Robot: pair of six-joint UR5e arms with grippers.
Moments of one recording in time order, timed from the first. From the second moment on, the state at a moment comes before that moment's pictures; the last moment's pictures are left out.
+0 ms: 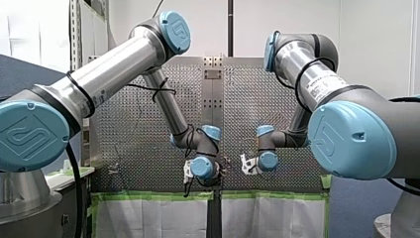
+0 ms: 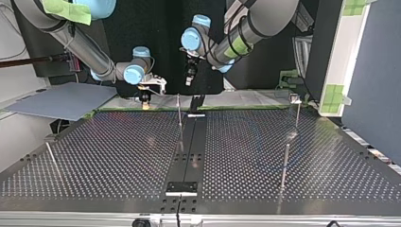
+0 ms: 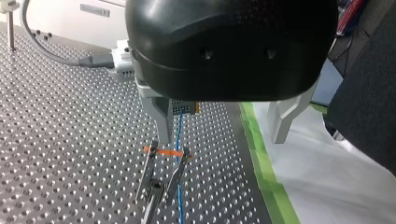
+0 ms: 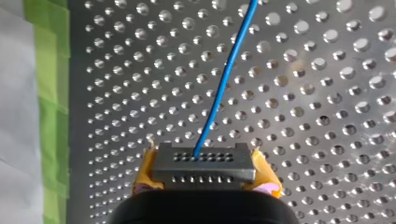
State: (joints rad) left arm -0.70 -2.45 -1.69 -2.44 -1.97 -1.69; right arm 1.99 -0.59 1.47 -0.58 1.72 1.36
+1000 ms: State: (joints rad) left arm -0.67 -2.44 -1.76 -2.62 -1.96 -1.83; right arm 2.04 -0.64 1.61 -0.56 1.65 1.35
